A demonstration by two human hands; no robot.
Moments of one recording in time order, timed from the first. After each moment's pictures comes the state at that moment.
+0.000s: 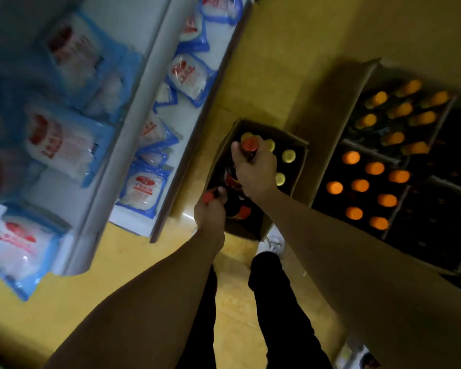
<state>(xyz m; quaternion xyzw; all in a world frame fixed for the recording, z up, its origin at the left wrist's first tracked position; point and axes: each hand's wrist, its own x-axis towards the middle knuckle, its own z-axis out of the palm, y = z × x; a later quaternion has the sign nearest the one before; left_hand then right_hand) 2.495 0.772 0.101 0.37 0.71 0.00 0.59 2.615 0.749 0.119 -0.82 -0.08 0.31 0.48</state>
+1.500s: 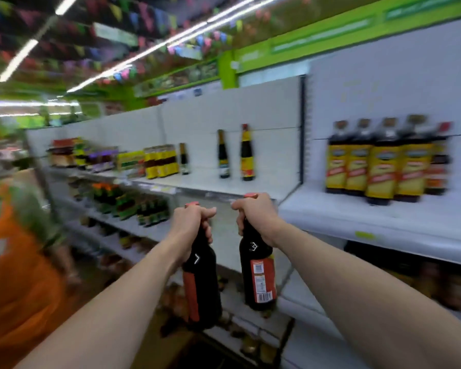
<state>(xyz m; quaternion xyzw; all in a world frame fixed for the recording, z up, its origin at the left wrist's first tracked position) 2.610 0.490 0.898 0.66 -0.17 -0.20 0.70 2.527 0.360 0.901 -0.69 0.20 -0.27 0.64</state>
